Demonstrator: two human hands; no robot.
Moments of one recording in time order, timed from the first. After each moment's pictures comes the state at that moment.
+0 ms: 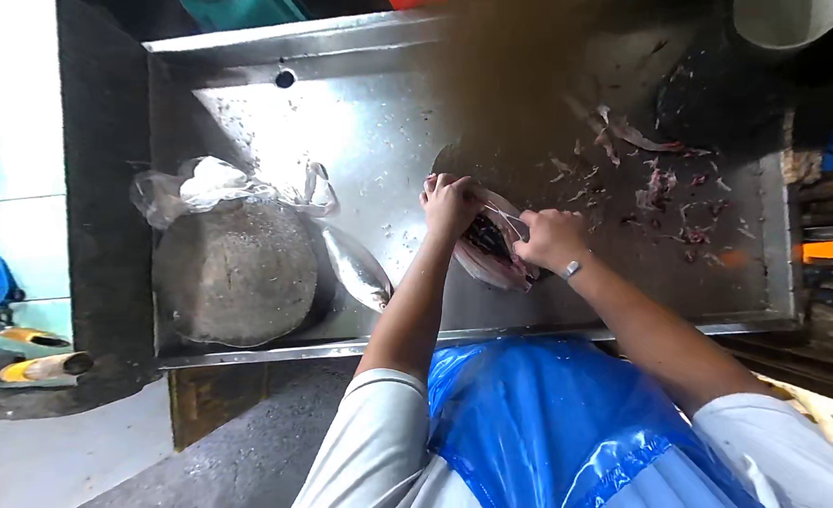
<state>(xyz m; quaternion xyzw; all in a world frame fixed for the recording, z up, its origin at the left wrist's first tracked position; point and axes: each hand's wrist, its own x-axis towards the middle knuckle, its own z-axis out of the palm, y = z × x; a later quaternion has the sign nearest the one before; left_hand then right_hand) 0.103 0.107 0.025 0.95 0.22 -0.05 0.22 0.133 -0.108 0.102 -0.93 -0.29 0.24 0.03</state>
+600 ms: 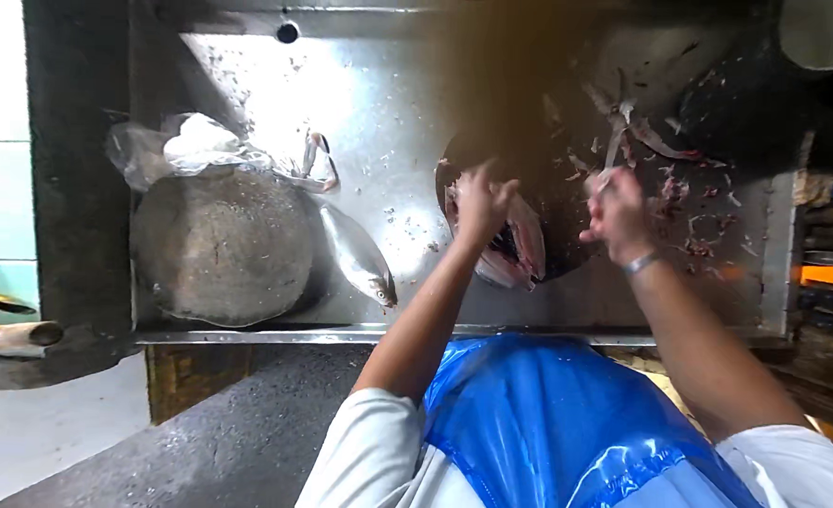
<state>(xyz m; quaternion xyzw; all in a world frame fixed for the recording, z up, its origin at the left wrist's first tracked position) 0.088 0.059 0.060 0.85 0.23 0.02 0.48 0.164 -0.155 0.125 -0.82 -0.10 0.28 0.48</state>
